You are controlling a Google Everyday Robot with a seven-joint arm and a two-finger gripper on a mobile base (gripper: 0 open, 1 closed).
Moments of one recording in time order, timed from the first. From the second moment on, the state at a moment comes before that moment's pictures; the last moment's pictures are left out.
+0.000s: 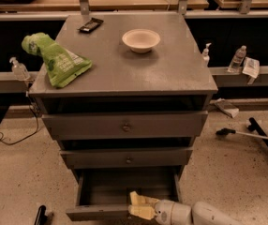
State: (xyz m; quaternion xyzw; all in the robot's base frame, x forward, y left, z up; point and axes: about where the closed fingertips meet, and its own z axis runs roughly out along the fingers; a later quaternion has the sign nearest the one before) arm 0.430 -0.028 0.354 -0.14 0.80 0.49 0.31
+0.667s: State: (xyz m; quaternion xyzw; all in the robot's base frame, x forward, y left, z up) arm 0.498 0.006 0.329 -0.18 0.79 0.49 0.32
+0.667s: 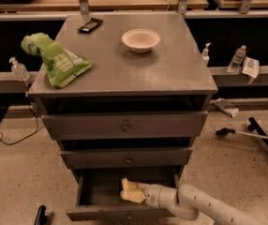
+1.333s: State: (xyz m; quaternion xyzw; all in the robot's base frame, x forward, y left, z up) arm 0.541 0.016 0.293 -0.19 0.82 0.44 0.32
